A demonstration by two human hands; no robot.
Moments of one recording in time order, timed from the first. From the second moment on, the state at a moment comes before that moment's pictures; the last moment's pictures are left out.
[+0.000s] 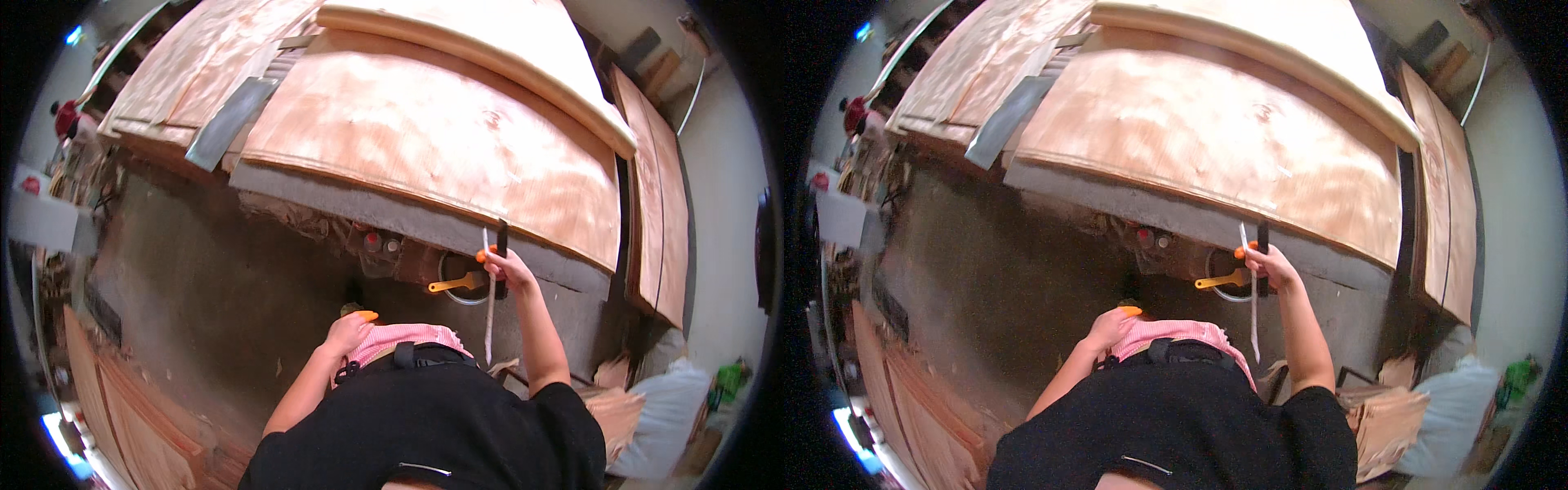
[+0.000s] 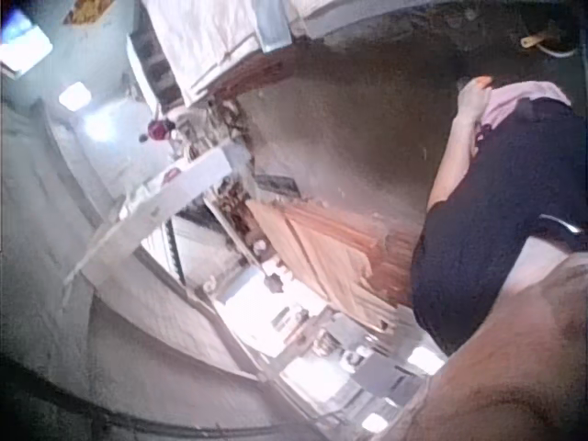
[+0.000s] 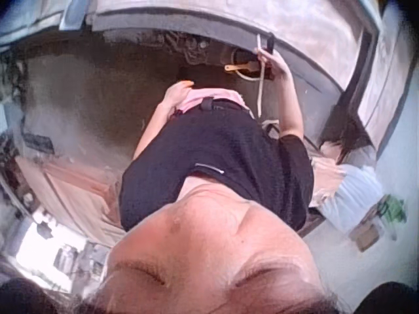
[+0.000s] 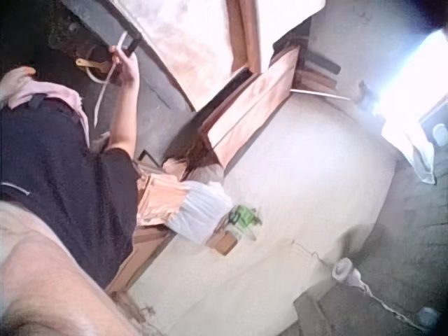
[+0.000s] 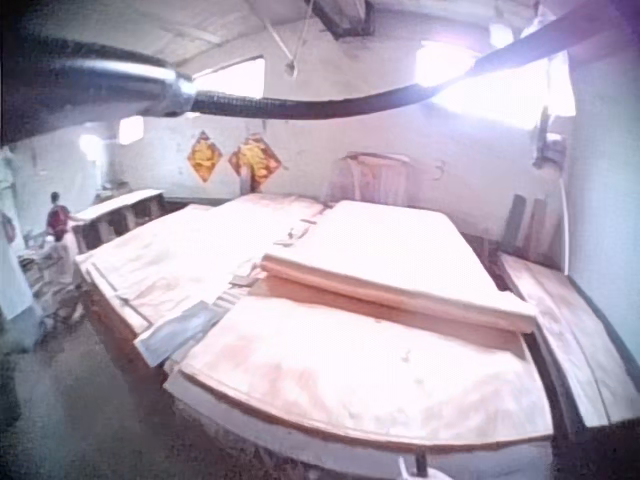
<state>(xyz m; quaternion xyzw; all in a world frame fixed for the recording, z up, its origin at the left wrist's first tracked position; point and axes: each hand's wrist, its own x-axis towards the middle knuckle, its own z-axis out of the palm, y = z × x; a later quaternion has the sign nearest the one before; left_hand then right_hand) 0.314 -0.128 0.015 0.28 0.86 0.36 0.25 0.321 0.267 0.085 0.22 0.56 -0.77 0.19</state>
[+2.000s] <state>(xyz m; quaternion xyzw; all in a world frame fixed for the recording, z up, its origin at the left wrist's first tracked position) -0.107 0.187 -0.008 0.41 0.91 0.04 0.04 -0.083 0.354 -0.007 0.23 0.77 -0.58 0.14</state>
